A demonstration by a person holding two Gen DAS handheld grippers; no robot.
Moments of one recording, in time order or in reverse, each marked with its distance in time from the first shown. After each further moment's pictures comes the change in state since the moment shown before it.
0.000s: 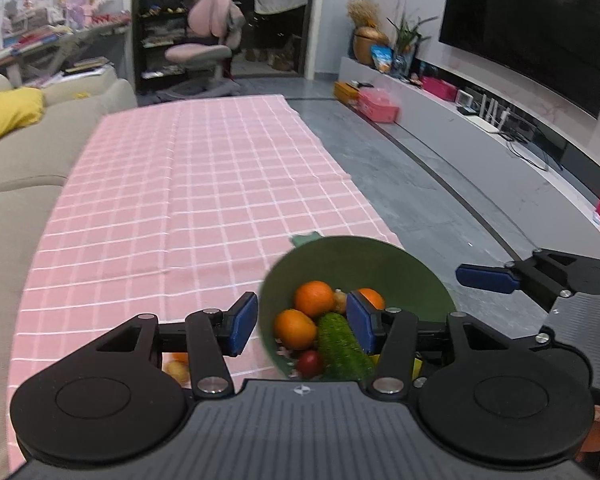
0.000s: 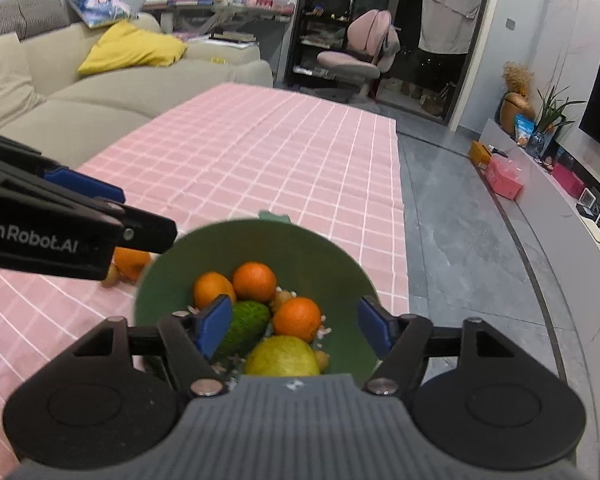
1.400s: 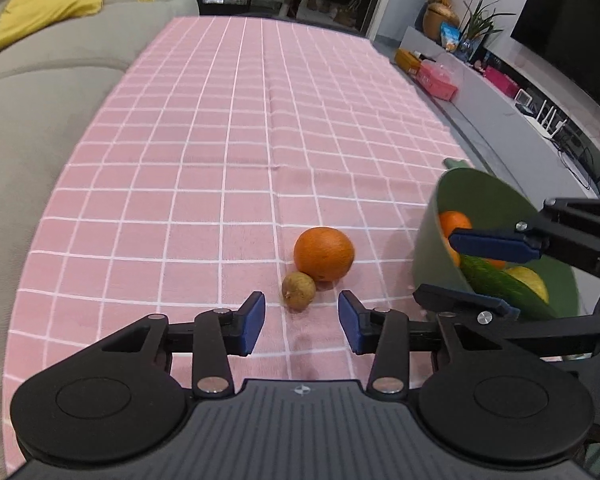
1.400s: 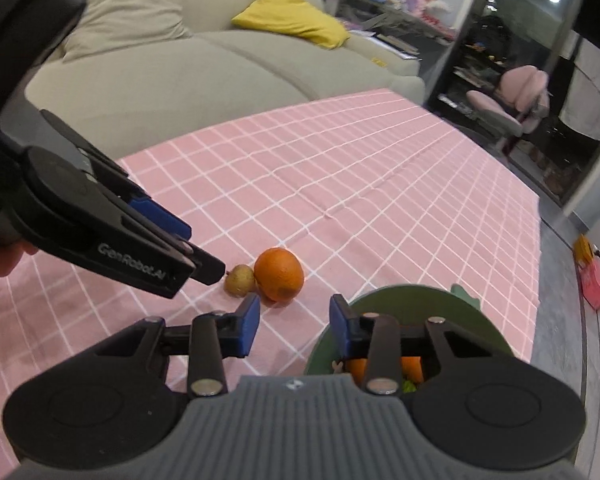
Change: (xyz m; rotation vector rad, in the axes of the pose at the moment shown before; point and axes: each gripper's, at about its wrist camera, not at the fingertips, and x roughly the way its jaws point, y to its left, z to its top) left arm 0.056 0.121 -0.063 -0.212 0.153 0.013; right arm 0.055 0.107 0.022 -0.406 0.018 0.280
